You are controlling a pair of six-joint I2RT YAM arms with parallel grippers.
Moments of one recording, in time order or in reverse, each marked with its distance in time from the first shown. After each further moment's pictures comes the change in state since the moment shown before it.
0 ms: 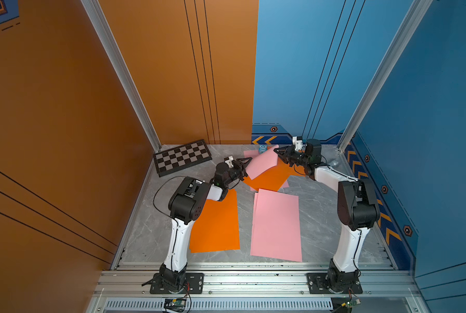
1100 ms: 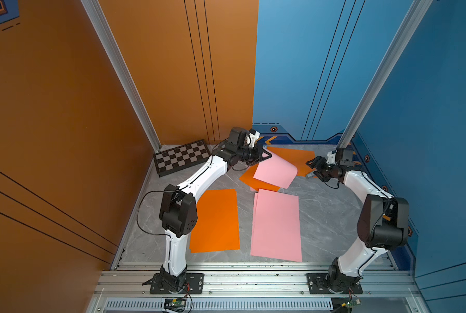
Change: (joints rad) left arm -0.150 -0.219 0.712 -1.484 0.223 1.035; right arm -0.269 -0.270 -0.145 -0.633 0.296 -0.372
